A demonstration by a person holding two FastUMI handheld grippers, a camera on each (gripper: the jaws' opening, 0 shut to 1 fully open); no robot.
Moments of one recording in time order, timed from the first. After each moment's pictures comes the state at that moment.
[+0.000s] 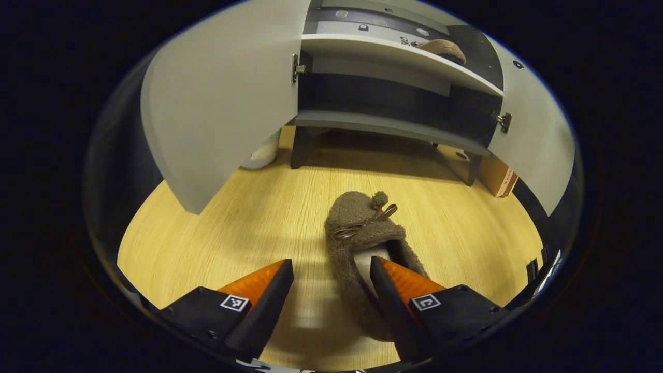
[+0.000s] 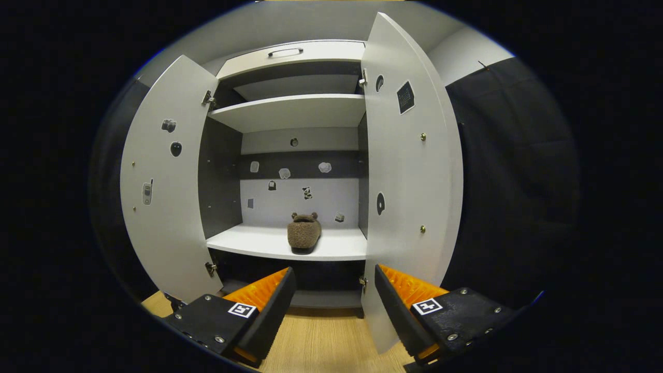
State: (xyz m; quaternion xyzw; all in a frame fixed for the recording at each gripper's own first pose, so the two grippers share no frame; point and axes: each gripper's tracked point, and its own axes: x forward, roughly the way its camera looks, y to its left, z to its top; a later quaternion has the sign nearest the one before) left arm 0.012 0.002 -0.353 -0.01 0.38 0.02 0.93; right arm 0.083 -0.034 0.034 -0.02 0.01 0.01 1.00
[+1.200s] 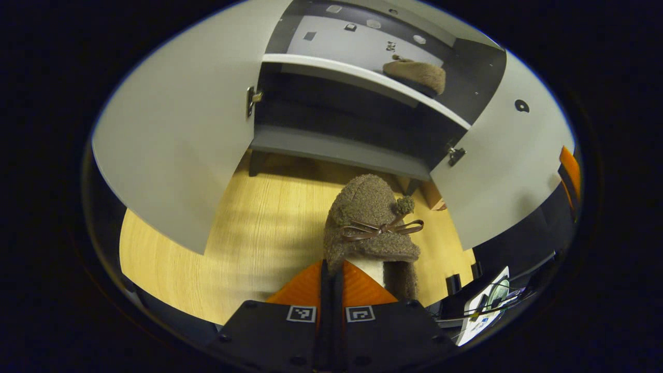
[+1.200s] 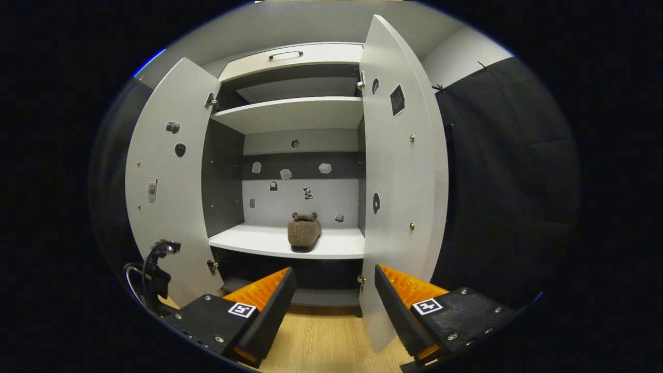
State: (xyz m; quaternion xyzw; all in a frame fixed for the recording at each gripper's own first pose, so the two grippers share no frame) left arm 0.008 -0.078 -0.131 -0.09 0.44 -0.08 0.89; right arm 0.068 -0.044 0.032 -0.02 0.01 0.02 1.00
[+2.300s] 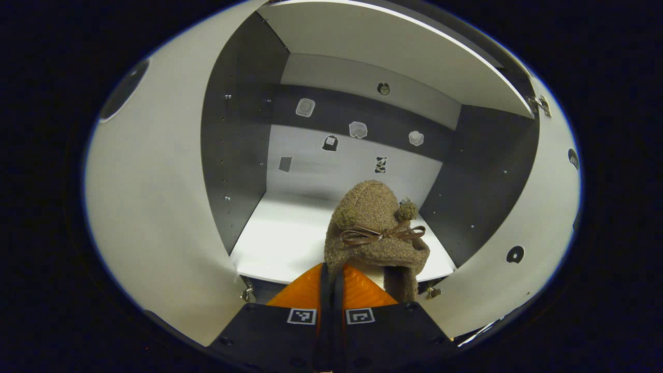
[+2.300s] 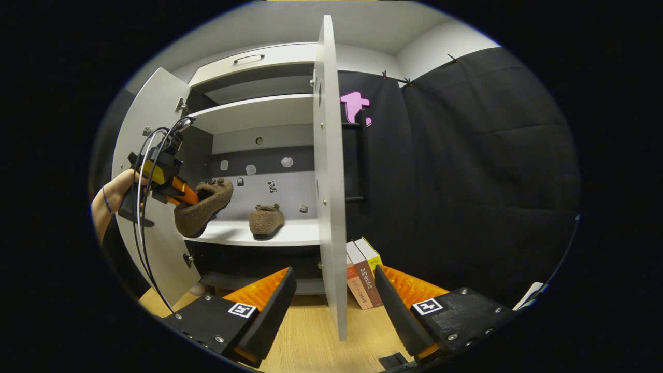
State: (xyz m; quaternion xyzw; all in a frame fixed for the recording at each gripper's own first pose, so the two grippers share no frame) left arm 0.281 -0.084 0.104 -0.07 0.26 -0.03 0.96; right arm 0.035 -0.136 0.010 0.00 0.02 -0.06 1.00
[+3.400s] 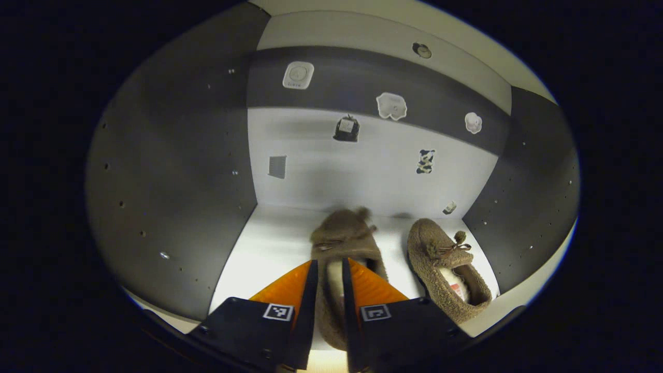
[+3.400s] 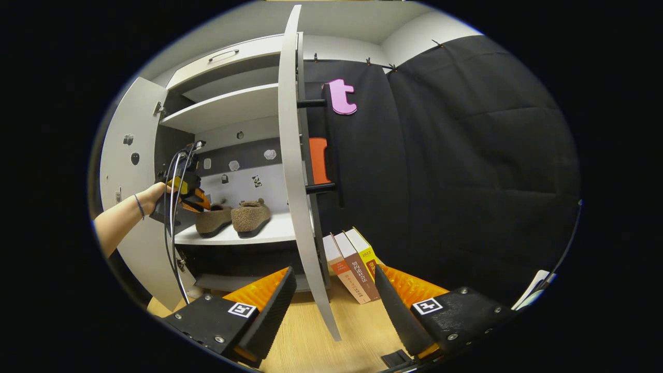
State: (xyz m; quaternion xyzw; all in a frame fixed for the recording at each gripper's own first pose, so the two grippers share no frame) left arm 0.404 -0.072 0.062 -0.01 0.28 0.00 0.96; right arm 0.056 -0.154 -0.003 0.04 0.05 -0.07 1.00
